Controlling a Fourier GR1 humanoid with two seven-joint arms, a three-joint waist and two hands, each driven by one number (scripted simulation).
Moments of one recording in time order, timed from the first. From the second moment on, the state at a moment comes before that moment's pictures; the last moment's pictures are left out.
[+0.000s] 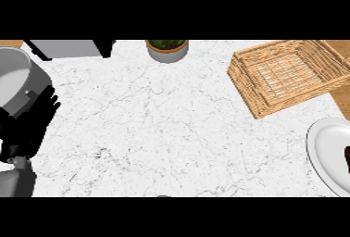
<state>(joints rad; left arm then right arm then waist) -0.14 0.30 0.19 -1.42 0.09 -0.05 0.22 0.36 -0.89 0.77 -2.15 0.32 -0.27 -0.36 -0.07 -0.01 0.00</state>
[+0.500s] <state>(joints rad) -0.15 0.29 0.17 -1.45 0.08 -0.04 0.24 0.63 -1.17 0.36 -2.46 0.02 -0.38 -0.39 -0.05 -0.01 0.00</state>
